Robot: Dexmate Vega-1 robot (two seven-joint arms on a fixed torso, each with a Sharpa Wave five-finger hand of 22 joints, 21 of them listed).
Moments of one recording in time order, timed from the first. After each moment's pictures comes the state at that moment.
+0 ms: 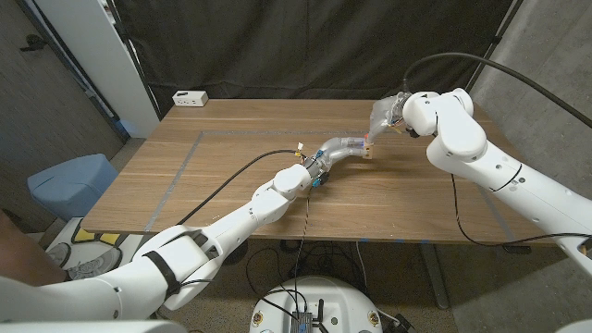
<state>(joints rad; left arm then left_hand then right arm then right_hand) 0.53 0.14 0.78 -0.94 -0.24 -0.36 -0.10 0.92 0.09 0.40 -0.19 0.26 0.82 -0.21 0.20 0.19 0.81 -0.21 0.20 0.41 0.37 -0.04 0.20 0.18 0.07 0.12 0.20 0.18 -0.57 -0.84 -0.66 -2.16 -1.02 -0.61 0.95 0.81 -0.09 0.29 -0.17 0.20 0.64 -0.08 0.36 0.26 0.19 -0.02 0.18 0.20 0.20 0.05 0.18 0.19 0.46 0.09 0.18 0.16</state>
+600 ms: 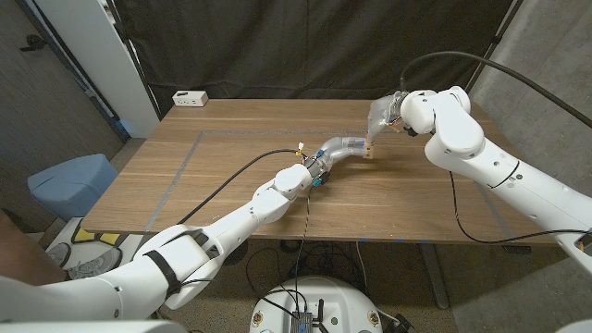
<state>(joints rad) 0.53 0.14 0.78 -0.94 -0.24 -0.36 -0.10 0.92 0.09 0.40 -0.19 0.26 0.82 -0.21 0.20 0.19 0.81 -0.21 0.20 0.41 0.37 -0.04 0.20 0.18 0.07 0.12 0.20 0.18 -0.54 -0.84 -0.68 -2.14 -1.01 -0.59 0.95 0.87 -0.07 0.33 -0.17 0.19 0.72 -0.10 0.38 0.26 0.21 -0.04 0.19 0.20 0.20 0.04 0.19 0.19 0.46 0.09 0.18 0.16</state>
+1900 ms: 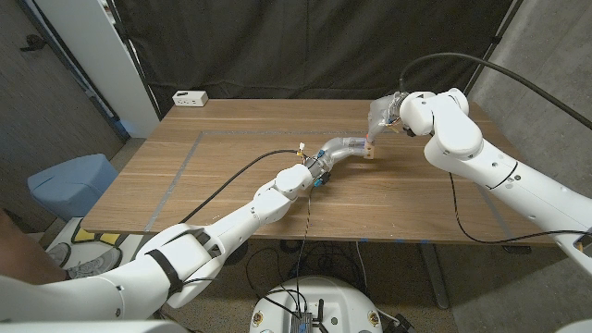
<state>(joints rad) 0.52 0.13 0.78 -0.92 -0.24 -0.37 -0.10 0.90 0.09 0.41 -0.19 0.27 0.82 -0.21 0.20 0.19 0.81 -0.21 0.20 0.41 0.37 -0.04 0.20 0.18 0.07 0.12 0.20 0.18 -0.55 -0.84 -0.68 -2.13 -1.01 -0.59 0.91 0.91 -0.06 0.37 -0.16 0.18 0.86 -0.10 0.45 0.26 0.27 -0.09 0.20 0.20 0.24 0.00 0.20 0.19 0.49 0.07 0.19 0.16</state>
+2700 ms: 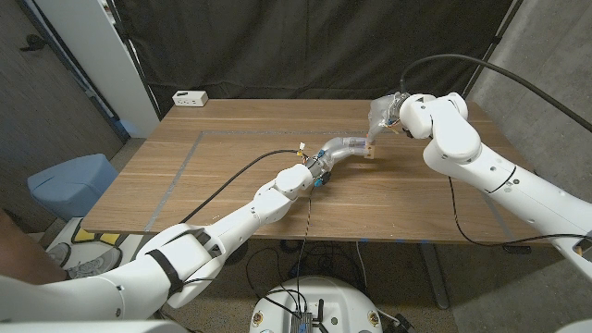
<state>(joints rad) 0.52 0.13 0.79 -0.92 -0.24 -0.37 -0.09 0.90 0.09 0.41 -0.20 0.27 0.82 -0.20 0.20 0.19 0.81 -0.21 0.20 0.41 0.37 -0.04 0.20 0.18 0.07 0.12 0.20 0.18 -0.57 -0.83 -0.68 -2.13 -1.04 -0.61 0.88 0.89 -0.05 0.37 -0.15 0.18 0.93 -0.09 0.49 0.25 0.34 -0.11 0.22 0.20 0.29 -0.04 0.21 0.19 0.51 0.04 0.19 0.16</state>
